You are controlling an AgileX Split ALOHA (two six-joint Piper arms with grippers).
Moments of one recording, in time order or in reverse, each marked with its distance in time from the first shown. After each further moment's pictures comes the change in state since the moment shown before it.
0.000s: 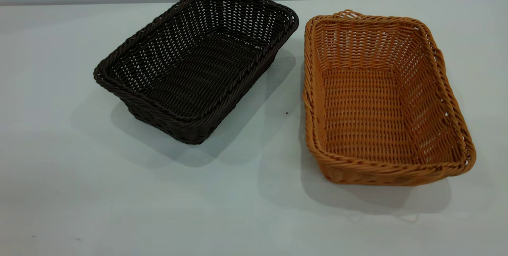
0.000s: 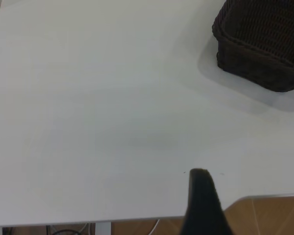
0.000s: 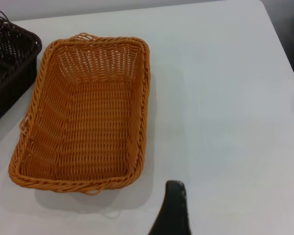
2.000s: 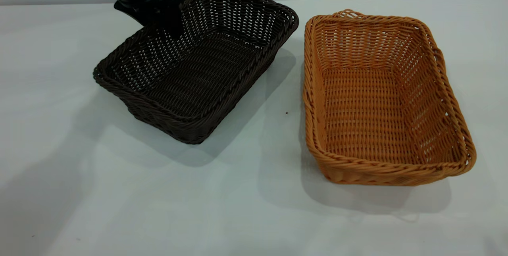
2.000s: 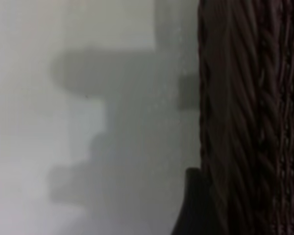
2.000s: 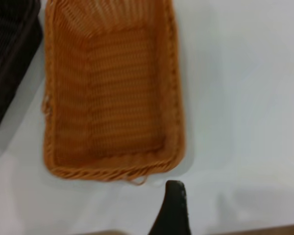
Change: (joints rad) left arm -0.204 2.460 -1.316 -0.271 -0.553 0.509; right arm 0.000 0.669 -0.104 0.141 -0.226 0.099
